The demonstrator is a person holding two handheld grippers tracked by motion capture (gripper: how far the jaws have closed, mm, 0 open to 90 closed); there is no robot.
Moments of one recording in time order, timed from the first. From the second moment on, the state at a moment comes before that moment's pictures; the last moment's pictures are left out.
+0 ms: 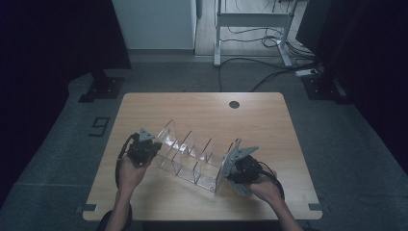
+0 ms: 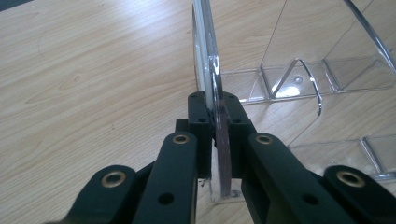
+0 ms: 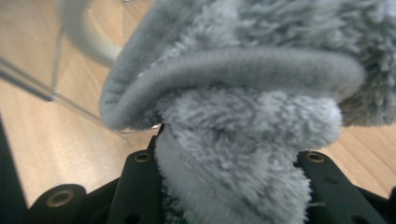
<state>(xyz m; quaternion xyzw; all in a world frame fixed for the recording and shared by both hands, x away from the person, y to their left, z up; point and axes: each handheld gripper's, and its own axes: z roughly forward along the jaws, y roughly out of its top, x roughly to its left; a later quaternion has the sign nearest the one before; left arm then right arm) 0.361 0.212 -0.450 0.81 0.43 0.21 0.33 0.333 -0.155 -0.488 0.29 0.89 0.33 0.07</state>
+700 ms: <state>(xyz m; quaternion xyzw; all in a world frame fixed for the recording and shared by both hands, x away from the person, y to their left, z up) 0.362 0.211 -0.450 0.81 0.44 0.21 0.33 0.377 -0.182 -0.491 0.38 0.86 0.34 0.10</state>
